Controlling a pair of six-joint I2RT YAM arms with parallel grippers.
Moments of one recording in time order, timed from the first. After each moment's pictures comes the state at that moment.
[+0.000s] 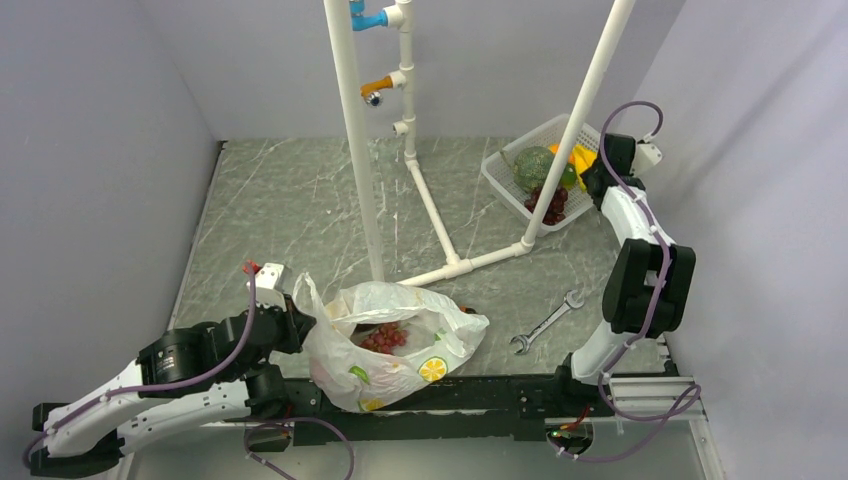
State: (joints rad) left arm -1.18 0.34 0.76 -1.07 -0.55 -0.78; right arm -0.17 1.69 1.28 -0.23 0.33 0.72
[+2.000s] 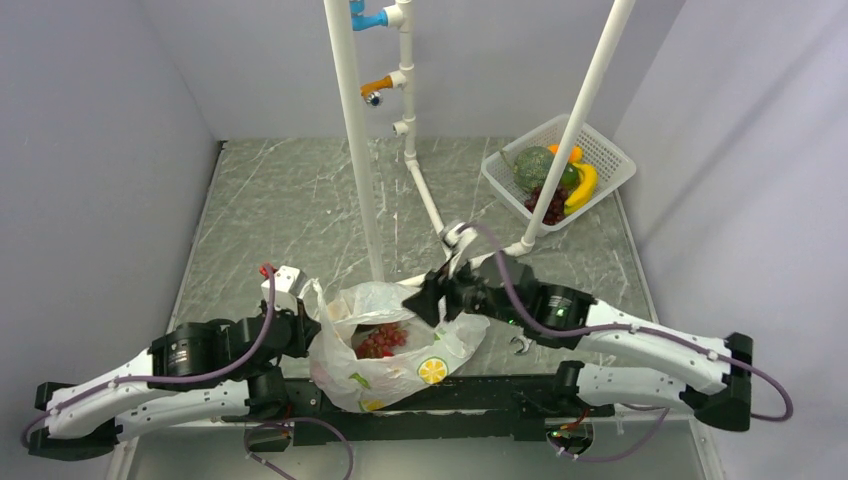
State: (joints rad) left arm -1.26 0.39 0.76 -1.09 -0.56 -0.80; right arm 1.10 0.93 0.88 -0.25 0.09 0.45
